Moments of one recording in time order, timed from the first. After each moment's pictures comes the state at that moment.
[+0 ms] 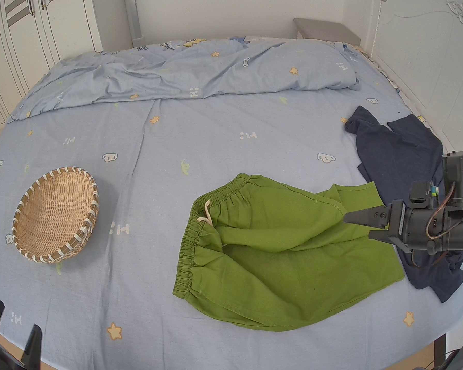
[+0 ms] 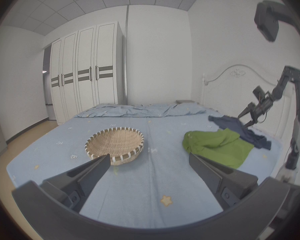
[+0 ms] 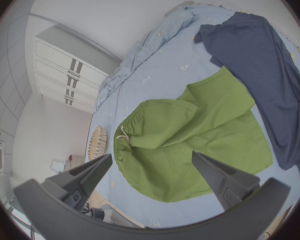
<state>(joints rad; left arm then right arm) 0.00 0.02 -0.09 0.01 -0.05 0.01 0.37 1.46 -0.70 -0.19 0.28 0.60</state>
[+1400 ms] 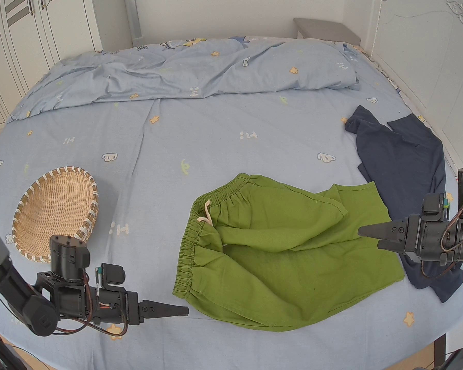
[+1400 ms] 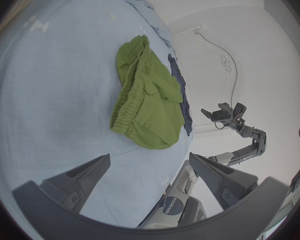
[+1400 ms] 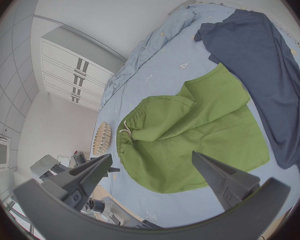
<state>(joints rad) -0.26 1.81 -0.23 -0.89 -0.79 -0.45 0.27 1.38 -0.58 -0.25 0.43 0.54</state>
